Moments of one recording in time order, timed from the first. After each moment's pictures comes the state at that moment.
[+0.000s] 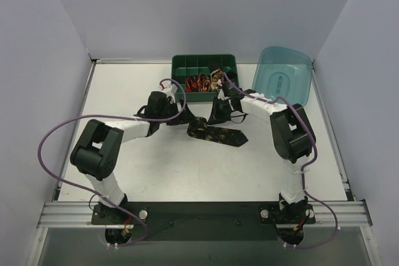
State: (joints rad) left arm -0.43 1.77 0.92 0.26 0.32 -0.57; right arm 0.47 2.01 1.35 -0.39 -0.34 0.51
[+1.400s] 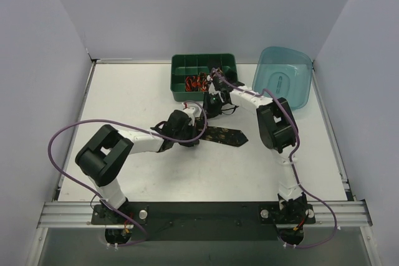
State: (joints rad) left arm -0.68 1.73 0.80 0.17 0.15 -0.44; right arm 0.48 2.24 1.67 -0.49 -0.39 0.46
